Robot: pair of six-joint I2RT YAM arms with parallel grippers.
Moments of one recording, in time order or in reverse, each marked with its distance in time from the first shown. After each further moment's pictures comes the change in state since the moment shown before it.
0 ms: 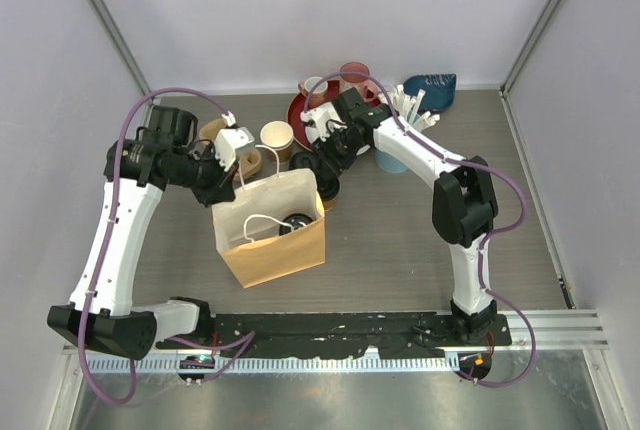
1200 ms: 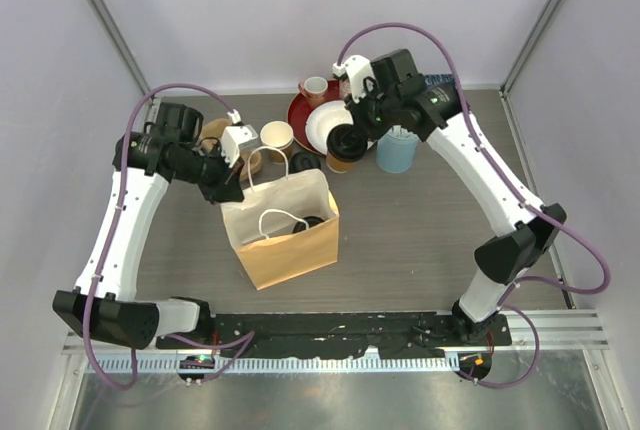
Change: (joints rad) left arm 0.000 0.052 -0.006 0.004 0.100 0.005; right arm 0.003 -0.335 0.142 -0.174 0.305 0.083
